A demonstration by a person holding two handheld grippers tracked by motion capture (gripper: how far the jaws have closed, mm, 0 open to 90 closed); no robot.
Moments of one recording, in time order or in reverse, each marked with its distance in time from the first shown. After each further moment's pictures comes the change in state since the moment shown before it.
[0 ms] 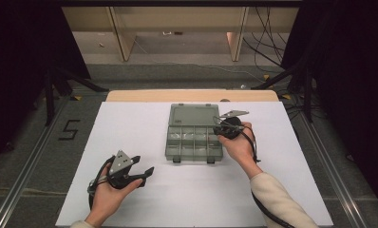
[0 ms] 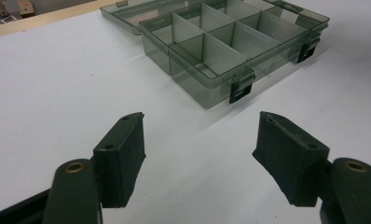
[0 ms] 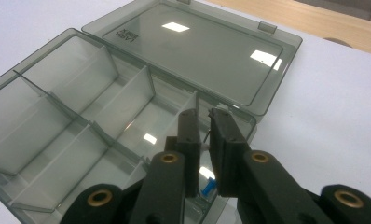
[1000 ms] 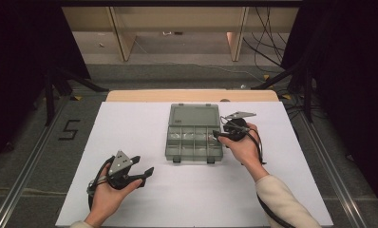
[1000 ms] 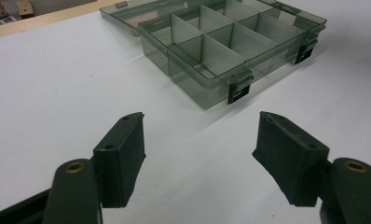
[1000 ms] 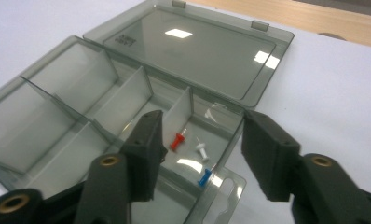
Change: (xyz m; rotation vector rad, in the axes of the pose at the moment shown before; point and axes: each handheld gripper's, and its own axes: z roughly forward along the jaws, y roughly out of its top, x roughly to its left) left arm -0.001 0.000 -0.001 -0.002 -0.008 -0.015; right arm -0.011 -0.009 -0.010 -0.050 0.029 0.046
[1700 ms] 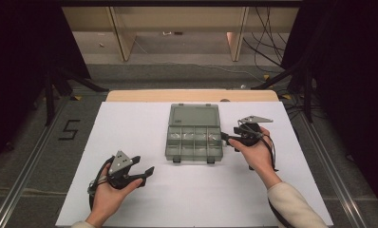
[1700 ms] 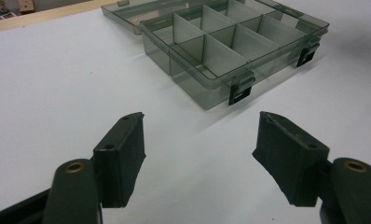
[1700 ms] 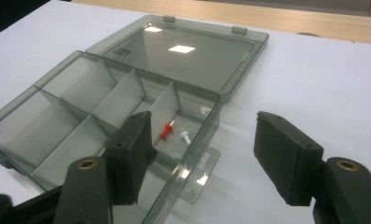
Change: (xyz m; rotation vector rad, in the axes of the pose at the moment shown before) left arm 0.000 -0.002 0.001 -0.007 0.004 -0.022; right arm -0.017 -0.018 -0.025 -0.070 0.020 0.069
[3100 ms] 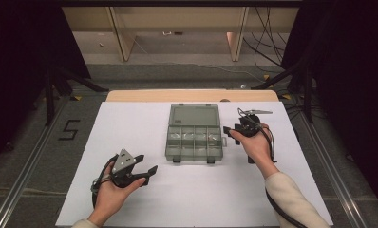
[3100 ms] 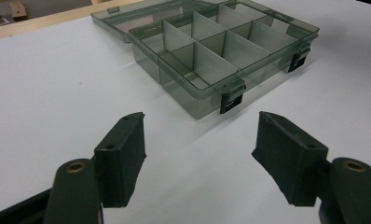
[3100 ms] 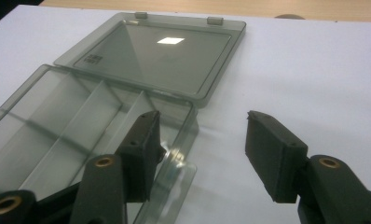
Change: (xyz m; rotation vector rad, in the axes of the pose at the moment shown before) left arm -0.005 0.006 0.008 -0.010 -0.028 0.008; right arm -0.015 0.017 0.020 0.079 -0.047 0.139
